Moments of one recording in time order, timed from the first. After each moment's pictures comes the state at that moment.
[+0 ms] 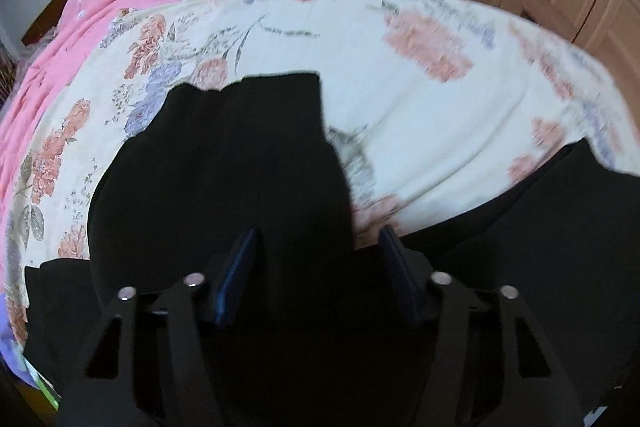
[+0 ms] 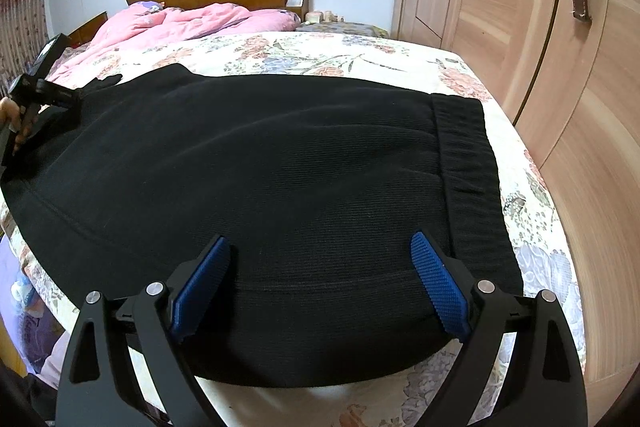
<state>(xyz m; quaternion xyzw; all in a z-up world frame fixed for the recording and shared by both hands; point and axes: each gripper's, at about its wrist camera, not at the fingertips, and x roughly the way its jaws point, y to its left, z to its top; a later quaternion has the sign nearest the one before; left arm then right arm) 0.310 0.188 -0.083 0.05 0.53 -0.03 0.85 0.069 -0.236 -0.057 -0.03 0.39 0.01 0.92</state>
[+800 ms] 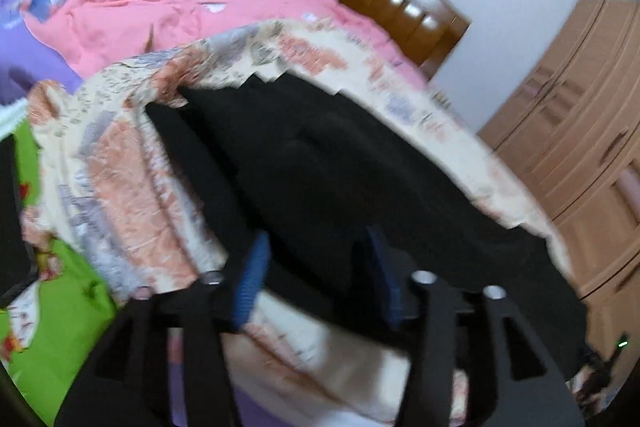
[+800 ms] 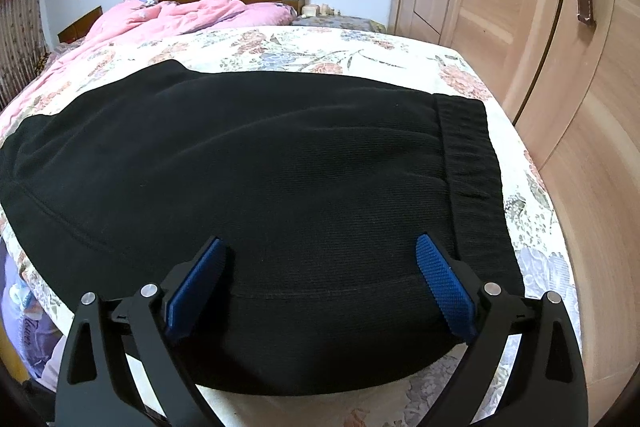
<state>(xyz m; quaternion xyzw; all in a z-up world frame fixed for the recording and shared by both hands) 0.063 0.477 -0.094 -0.28 0.32 0.03 0.90 0.078 -0.231 -0.055 -0.04 0.40 0.00 0.91</state>
